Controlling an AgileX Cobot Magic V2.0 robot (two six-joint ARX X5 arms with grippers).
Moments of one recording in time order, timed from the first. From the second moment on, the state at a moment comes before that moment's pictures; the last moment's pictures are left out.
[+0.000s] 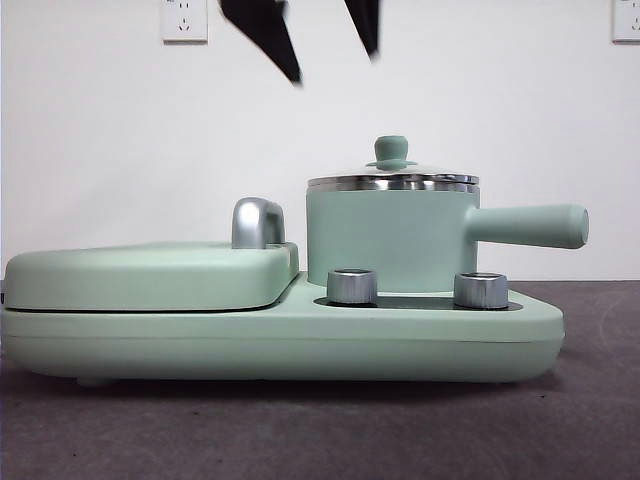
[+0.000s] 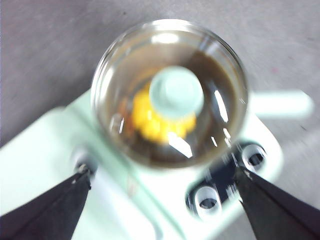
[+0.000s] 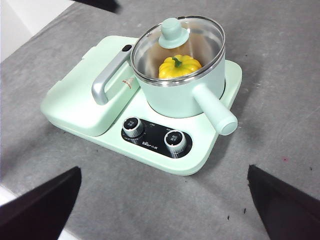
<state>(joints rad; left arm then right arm) -0.72 1.94 2.29 -1.35 0.02 -0.02 0.60 0.37 0.89 -0.98 -0.03 0.30</state>
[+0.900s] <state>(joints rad) -0.73 0.54 0.97 -1.00 0.02 -0.19 0.60 0.37 0.89 -0.98 -0.08 0.29</state>
